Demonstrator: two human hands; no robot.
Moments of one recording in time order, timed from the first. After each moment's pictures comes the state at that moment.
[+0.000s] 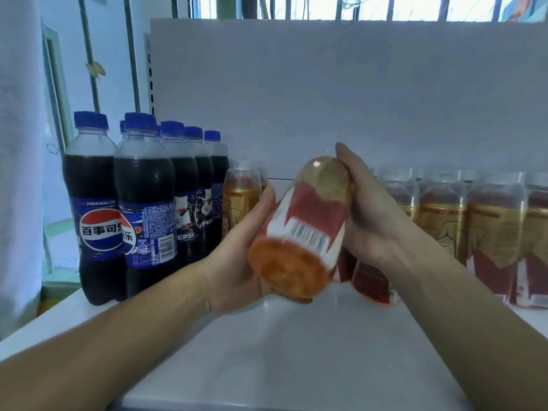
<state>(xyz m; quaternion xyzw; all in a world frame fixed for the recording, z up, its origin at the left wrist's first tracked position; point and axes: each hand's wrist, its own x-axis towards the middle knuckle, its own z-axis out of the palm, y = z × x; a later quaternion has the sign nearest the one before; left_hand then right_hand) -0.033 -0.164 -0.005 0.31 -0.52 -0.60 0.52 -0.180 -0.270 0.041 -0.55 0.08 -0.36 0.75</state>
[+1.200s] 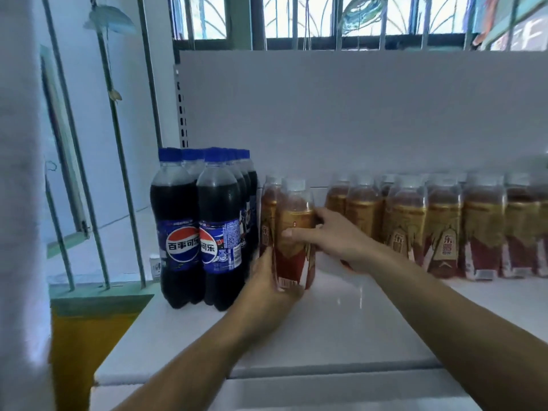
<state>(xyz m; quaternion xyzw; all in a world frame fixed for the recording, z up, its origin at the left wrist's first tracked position) -0.009 -0.101 -0.036 0.64 -0.54 -0.22 0.50 -0.122 -0.222 0.025 -0.81 0.30 -0.30 0.41</state>
